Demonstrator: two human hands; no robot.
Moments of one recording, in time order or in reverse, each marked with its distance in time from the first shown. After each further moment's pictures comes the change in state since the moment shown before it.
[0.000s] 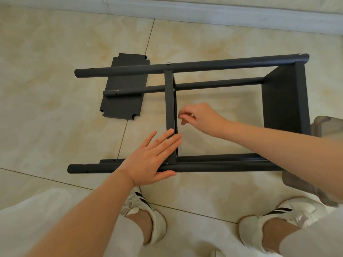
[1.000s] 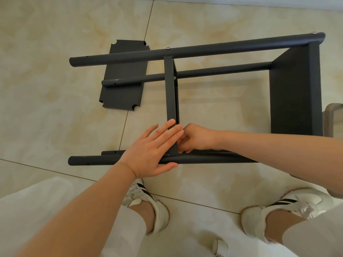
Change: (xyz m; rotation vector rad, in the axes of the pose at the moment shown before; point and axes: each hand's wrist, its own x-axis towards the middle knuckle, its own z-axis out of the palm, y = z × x) left_hand 0.000 0.002 -0.001 -0.020 -0.007 -0.023; right_hand -0.024 -0.005 0.057 0.608 -0.450 0.327
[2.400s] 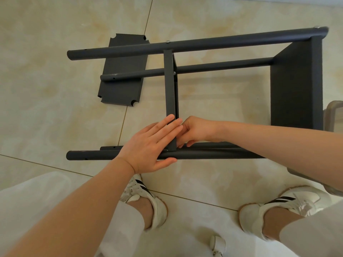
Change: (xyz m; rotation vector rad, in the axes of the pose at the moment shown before) left_hand 0.003 0.000 -0.002 0.024 0.028 -0.002; right_hand 0.005 0.002 -0.014 0.076 -0.078 0.075
